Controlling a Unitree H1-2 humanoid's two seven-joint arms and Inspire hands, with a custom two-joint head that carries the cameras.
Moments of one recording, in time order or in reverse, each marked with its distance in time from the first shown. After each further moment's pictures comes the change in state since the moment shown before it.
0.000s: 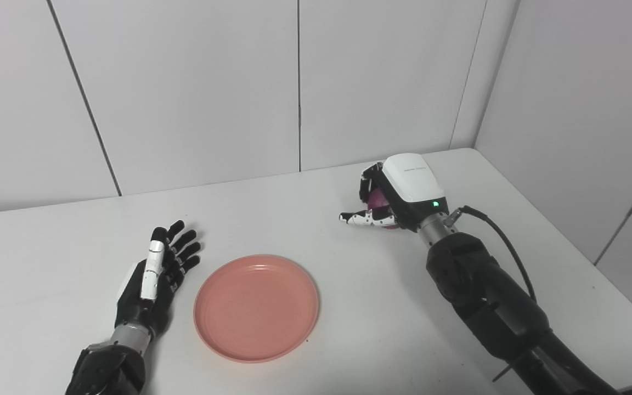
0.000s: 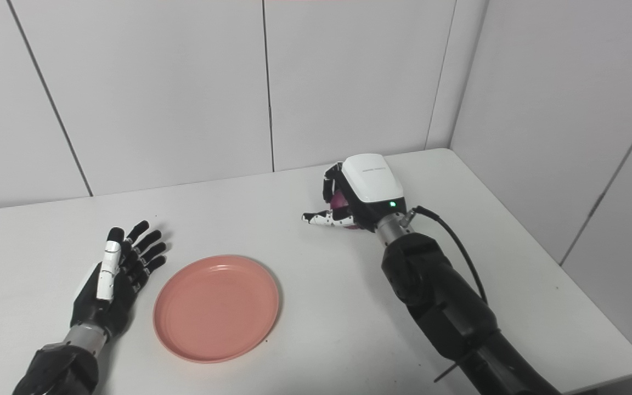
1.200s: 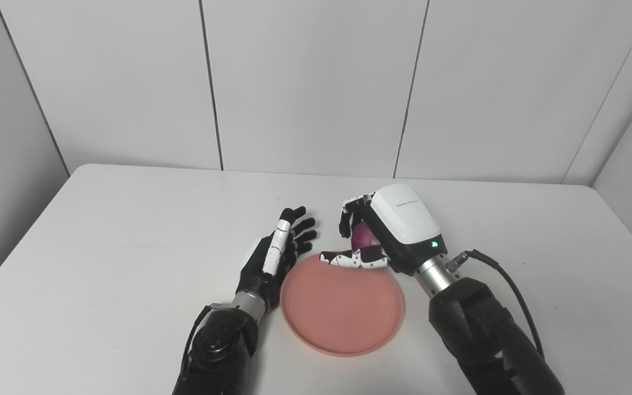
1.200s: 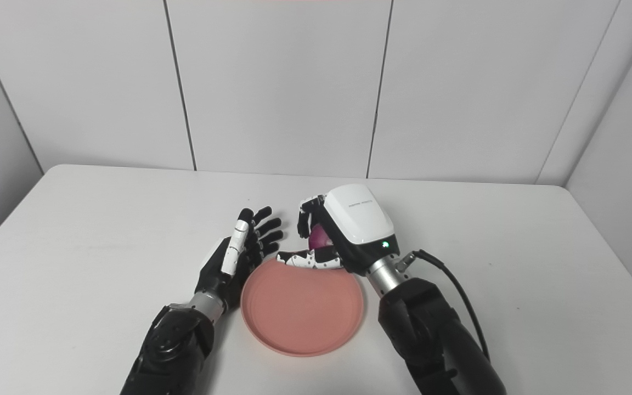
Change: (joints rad) left arm 0.010 -0.113 -0.060 0.007 0.058 -0.031 0.084; right arm -0.001 0.216 0.120 -0.062 -0.022 -0.149 0.109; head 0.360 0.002
